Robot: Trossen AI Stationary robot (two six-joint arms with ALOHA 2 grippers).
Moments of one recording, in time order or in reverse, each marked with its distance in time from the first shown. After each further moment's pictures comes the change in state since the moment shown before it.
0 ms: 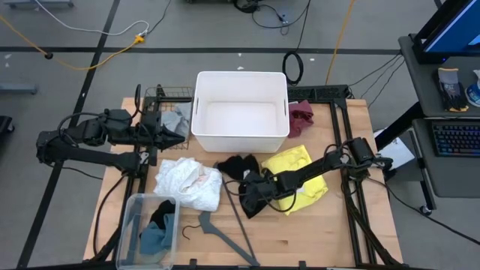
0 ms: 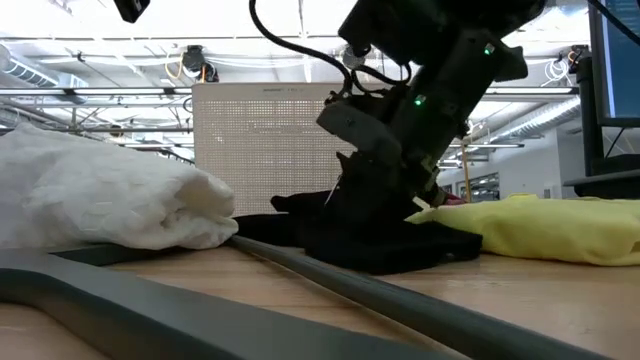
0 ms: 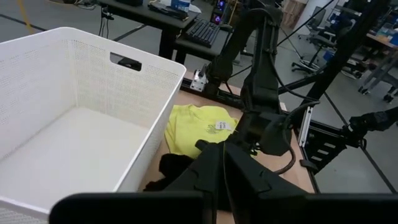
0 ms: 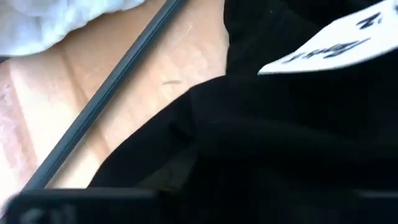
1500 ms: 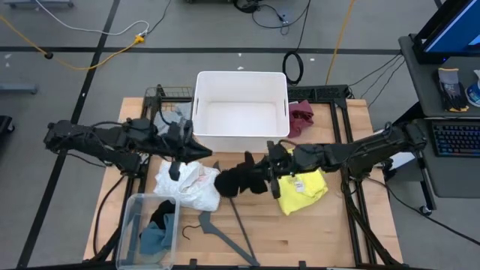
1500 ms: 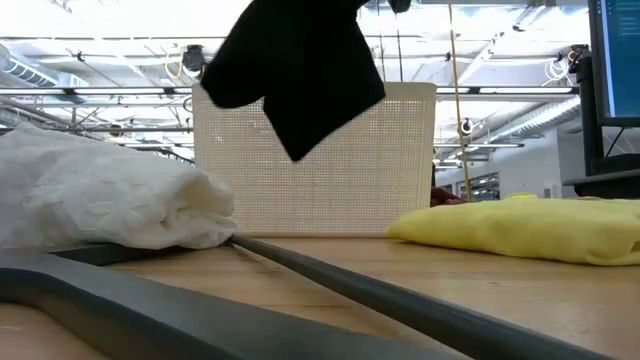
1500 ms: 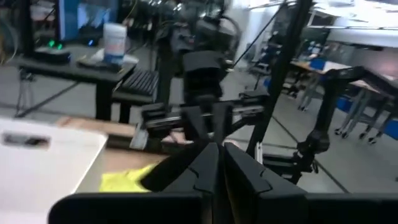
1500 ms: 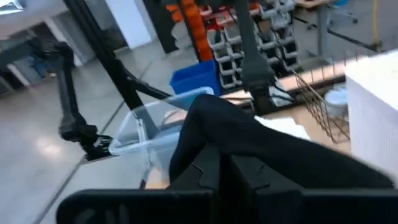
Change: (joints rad) left arm -0.165 0.307 0.000 0.556 0.037 0.089; right arm -0.061 -0.627 -0.005 0.316 -0.159 -0.445
